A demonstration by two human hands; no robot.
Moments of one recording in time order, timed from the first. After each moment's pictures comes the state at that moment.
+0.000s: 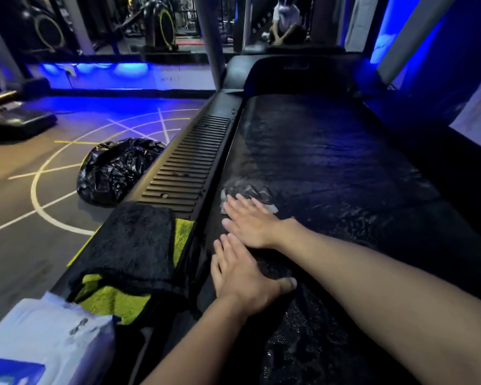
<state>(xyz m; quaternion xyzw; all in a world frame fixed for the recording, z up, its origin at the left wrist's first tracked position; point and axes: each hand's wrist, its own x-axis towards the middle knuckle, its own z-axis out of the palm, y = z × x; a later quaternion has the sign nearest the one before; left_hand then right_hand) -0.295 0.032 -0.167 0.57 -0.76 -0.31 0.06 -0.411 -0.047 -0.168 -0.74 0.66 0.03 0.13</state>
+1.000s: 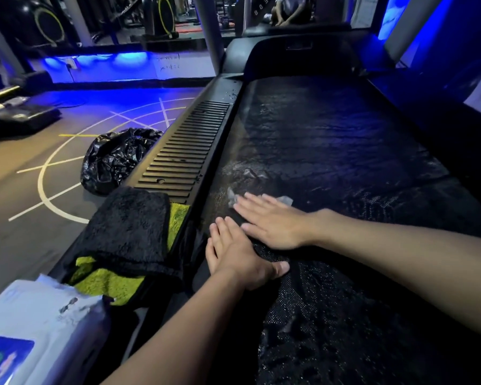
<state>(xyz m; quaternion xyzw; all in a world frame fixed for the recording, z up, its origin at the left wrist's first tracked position) -0.301 0.026 -0.165 0.60 -0.75 -0.27 -0.02 -0.447 -0.006 -0.178 -0.79 0.59 0.05 0.11</state>
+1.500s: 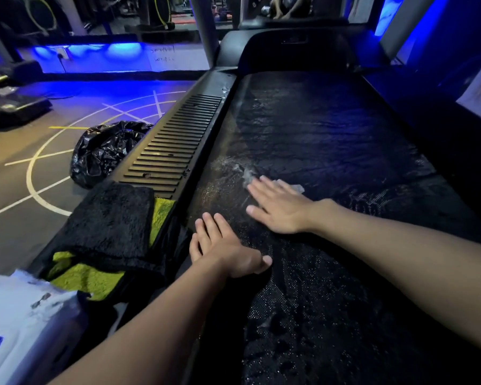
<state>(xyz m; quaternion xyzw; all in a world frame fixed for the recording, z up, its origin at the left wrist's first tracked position) -0.312 0.027 -0.157 0.61 -0.74 -0.24 -0.12 -0.482 -0.001 -0.174 -0.75 0.66 0.05 0.11</state>
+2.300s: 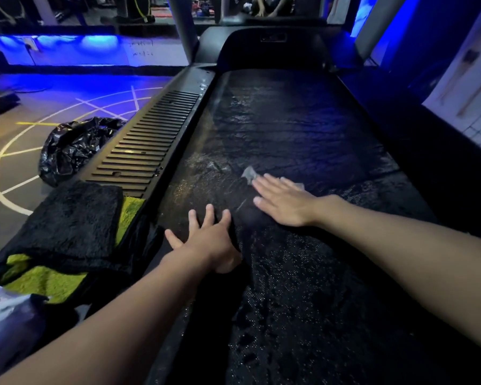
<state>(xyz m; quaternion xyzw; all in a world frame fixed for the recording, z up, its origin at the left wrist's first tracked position) -0.336 0.025 -0.154 0.53 -0.81 -0.21 -0.15 -0.534 0.027 -0.174 -0.72 0.68 0.05 0.12</state>
